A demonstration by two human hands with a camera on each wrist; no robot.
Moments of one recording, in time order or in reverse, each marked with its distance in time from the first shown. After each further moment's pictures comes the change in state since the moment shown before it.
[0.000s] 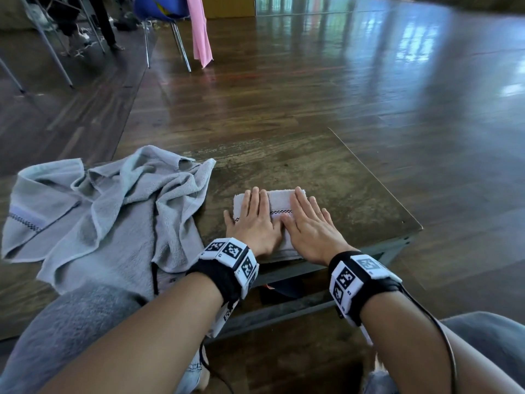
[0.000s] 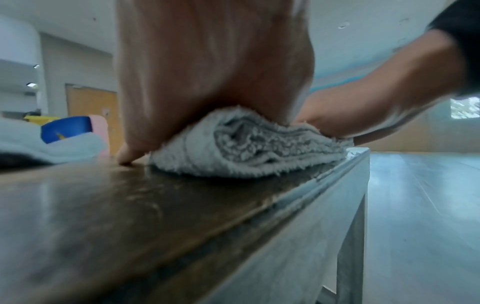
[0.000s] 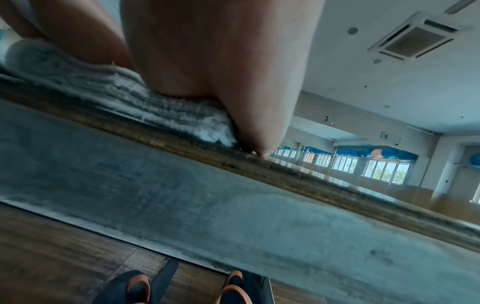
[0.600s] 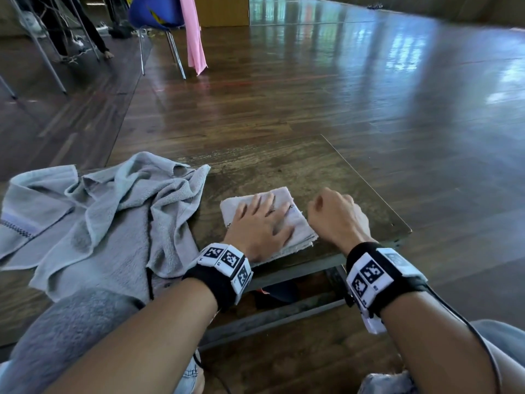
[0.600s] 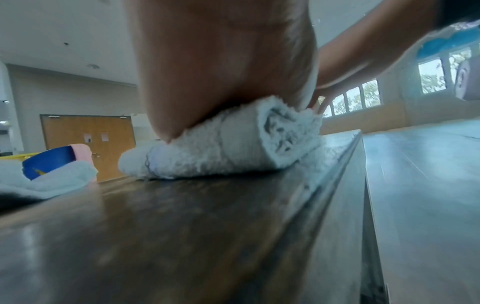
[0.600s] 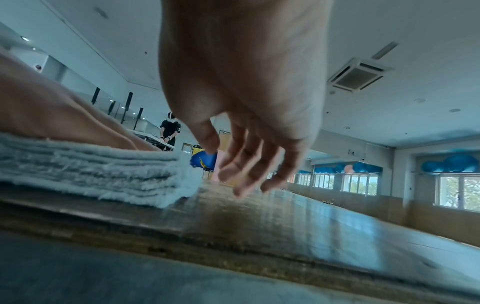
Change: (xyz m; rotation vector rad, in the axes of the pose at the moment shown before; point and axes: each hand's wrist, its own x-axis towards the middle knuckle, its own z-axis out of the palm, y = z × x) left_hand 0.007 -0.001 0.004 0.158 0.116 0.312; right_hand -0.012 0.007 -0.055 -0.015 0.407 0.196
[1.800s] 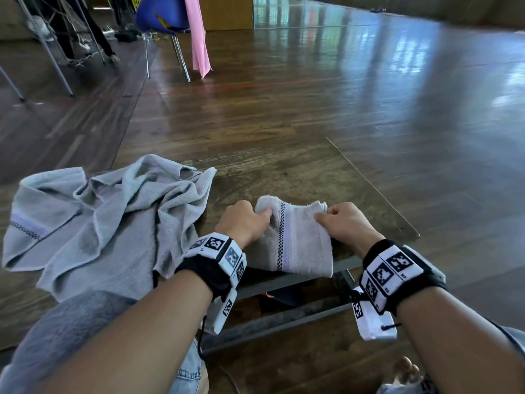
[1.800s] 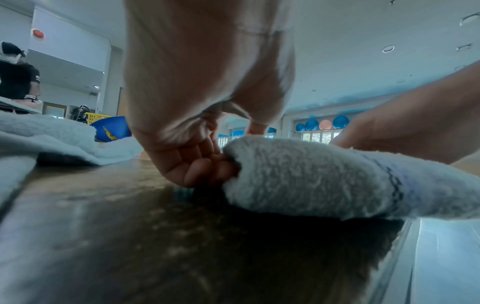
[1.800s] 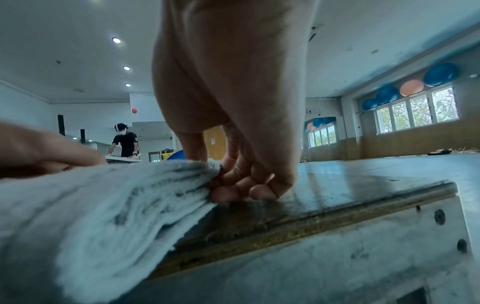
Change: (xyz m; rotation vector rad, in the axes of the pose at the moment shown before) left_hand 0.007 -0.023 -0.025 -0.384 0.130 -0.488; right_hand 0.016 0.015 0.009 0.431 -0.249 0.301
